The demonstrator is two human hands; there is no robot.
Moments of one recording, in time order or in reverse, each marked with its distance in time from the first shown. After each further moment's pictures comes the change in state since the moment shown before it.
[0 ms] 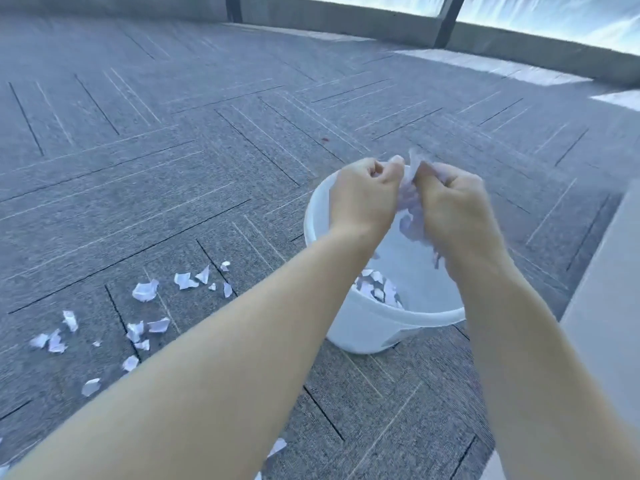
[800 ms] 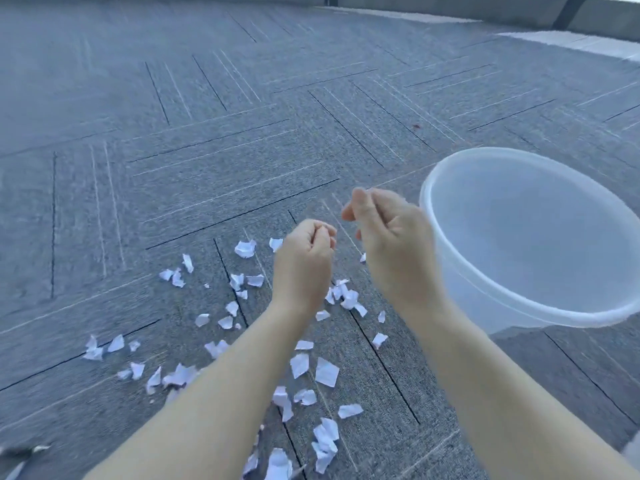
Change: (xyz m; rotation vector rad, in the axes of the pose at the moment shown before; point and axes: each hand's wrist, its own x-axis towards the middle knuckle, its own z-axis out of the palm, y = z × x) left_hand -0.079 -0.124 -0.160 0.096 0.289 -0.112; right_hand -0.095 -0.004 0.149 -0.028 -0.220 -0.401
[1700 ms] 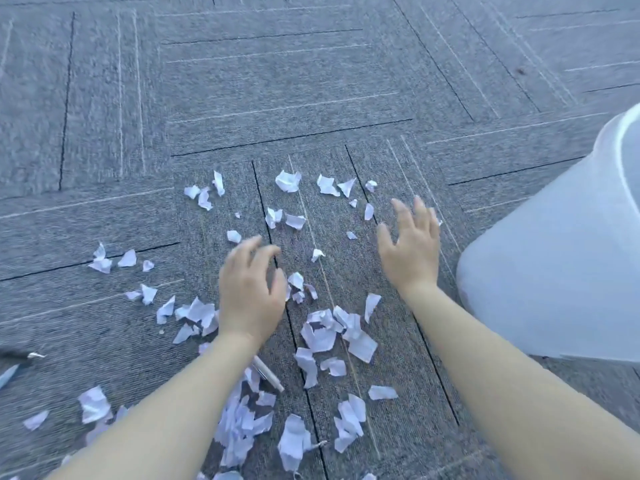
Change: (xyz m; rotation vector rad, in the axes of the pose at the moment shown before) left_hand -0.031 -0.204 -0.074 0.657 0.164 -0.015; right_hand -0.022 0.185 0.124 -0.595 -0.355 0.168
